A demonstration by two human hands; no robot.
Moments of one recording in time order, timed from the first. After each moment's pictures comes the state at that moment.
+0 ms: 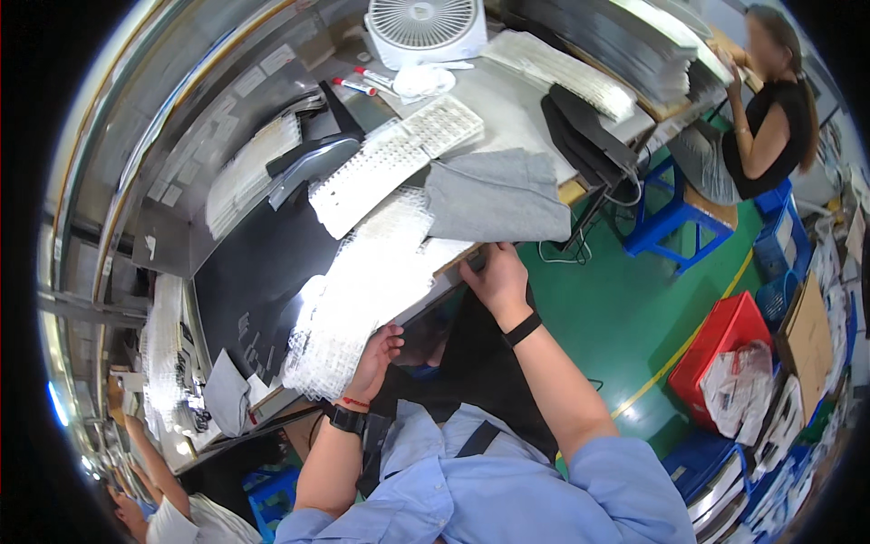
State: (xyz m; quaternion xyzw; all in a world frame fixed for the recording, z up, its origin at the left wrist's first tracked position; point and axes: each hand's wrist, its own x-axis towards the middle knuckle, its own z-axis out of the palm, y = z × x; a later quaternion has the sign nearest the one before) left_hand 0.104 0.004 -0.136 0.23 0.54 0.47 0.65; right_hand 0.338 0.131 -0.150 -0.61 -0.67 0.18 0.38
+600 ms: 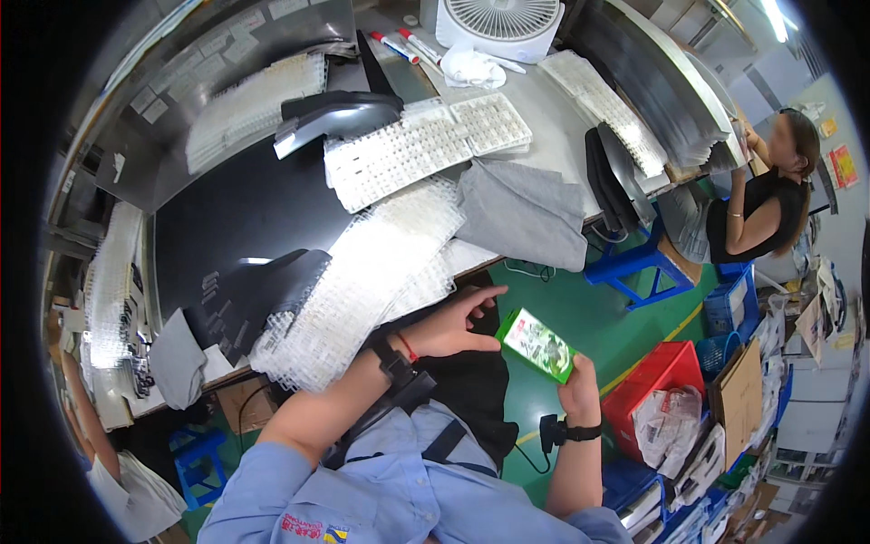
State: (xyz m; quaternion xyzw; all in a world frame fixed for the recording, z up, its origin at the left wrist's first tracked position) left_hand 0.214 0.082 -0.125 0.64 0.37 0.27 0.61; right_hand 0.490 0.005 -0.152 -0.49 -0.20 0.67 0.52
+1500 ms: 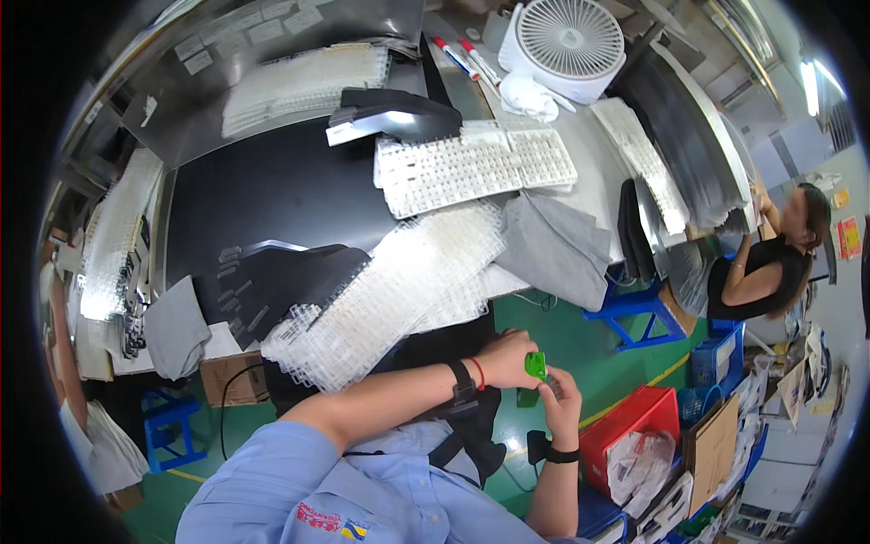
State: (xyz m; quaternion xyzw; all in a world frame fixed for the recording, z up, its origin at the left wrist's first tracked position) left_hand 0.297 0.078 -0.170 0.73 0.44 0.24 0.47; right_hand 0.486 0.011 -0.161 -0.59 -0.60 0.41 0.35
